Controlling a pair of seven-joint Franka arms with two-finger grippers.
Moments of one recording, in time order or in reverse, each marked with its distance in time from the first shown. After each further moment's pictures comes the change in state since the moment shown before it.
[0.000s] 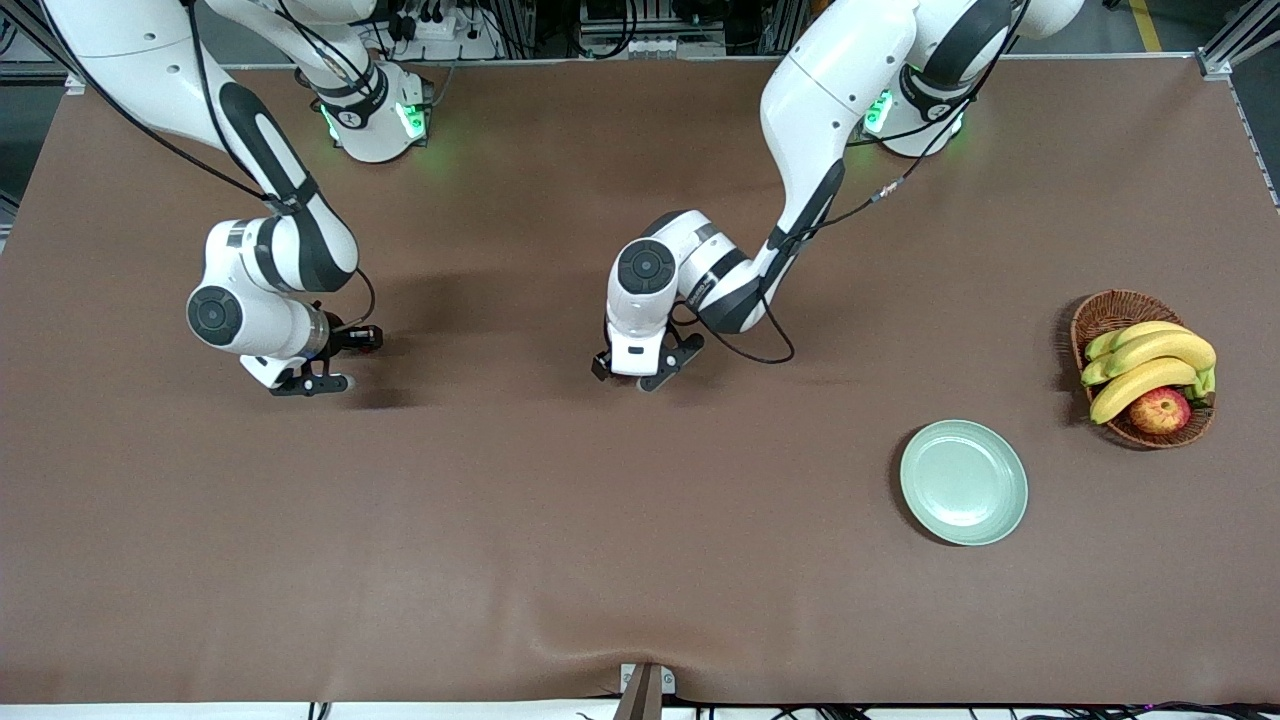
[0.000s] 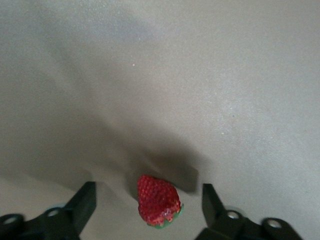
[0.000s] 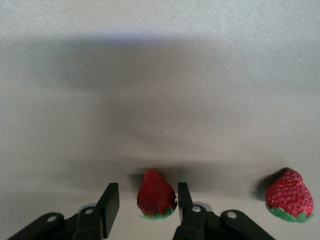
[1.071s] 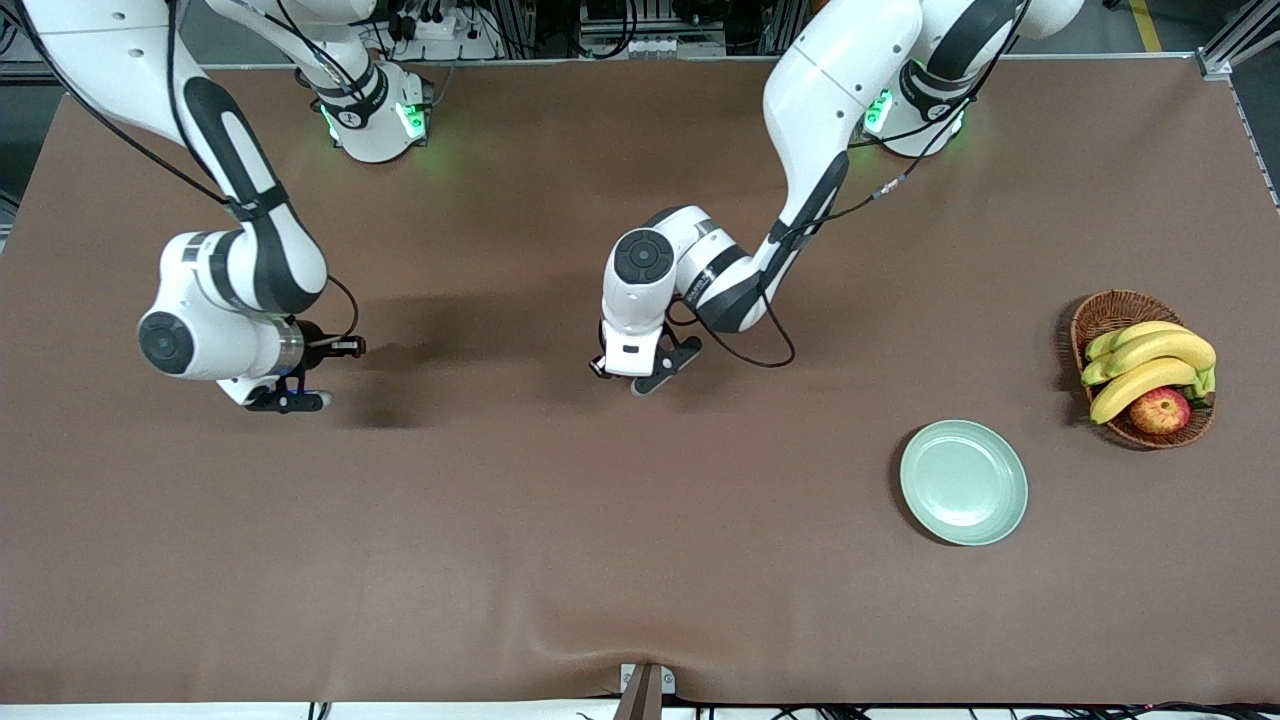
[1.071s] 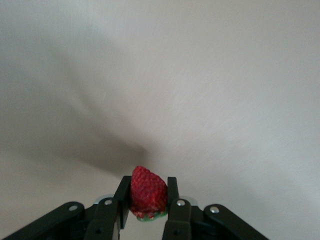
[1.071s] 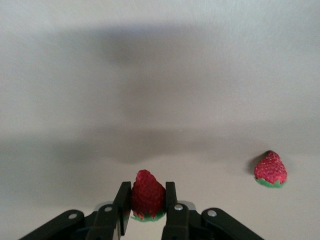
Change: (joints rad) left arm 0.016 -0.048 0.019 0.035 0.059 0.006 -0.001; right arm -0.003 -0.007 -0.003 0.248 0.092 -0.323 0.052
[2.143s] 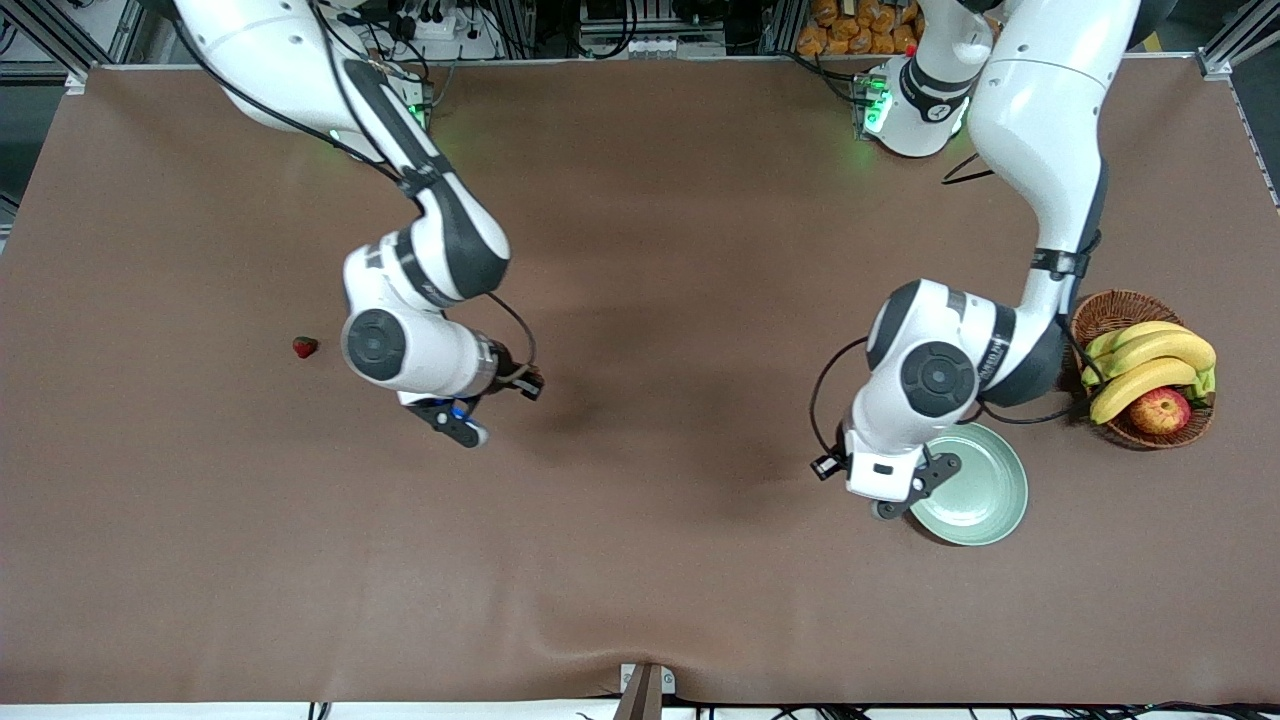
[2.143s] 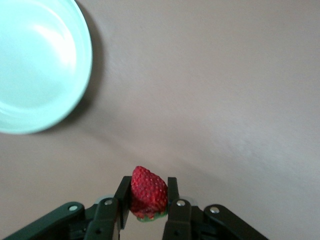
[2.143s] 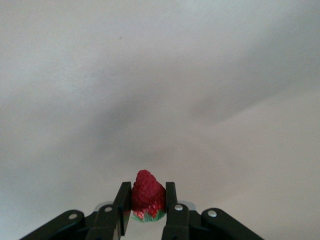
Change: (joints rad) left arm 0.466 -0.151 0.013 -0.036 0.023 -0.239 0.645; right arm 0.449 0.239 0.013 0.410 0.164 0.080 0.902
